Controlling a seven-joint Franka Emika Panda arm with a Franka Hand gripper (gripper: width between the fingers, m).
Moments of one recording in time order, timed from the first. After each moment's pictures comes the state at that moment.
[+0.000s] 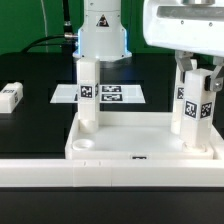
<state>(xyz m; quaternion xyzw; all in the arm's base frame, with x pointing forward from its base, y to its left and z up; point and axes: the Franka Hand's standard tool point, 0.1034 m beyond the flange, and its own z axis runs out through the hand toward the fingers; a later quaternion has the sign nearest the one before) 0.626 0.100 0.120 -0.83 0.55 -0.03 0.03</state>
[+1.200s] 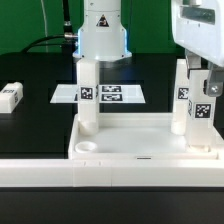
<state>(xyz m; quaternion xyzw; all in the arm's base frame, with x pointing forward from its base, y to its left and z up) 0.627 0.102 0.119 -0.76 0.65 -0.02 0.04</state>
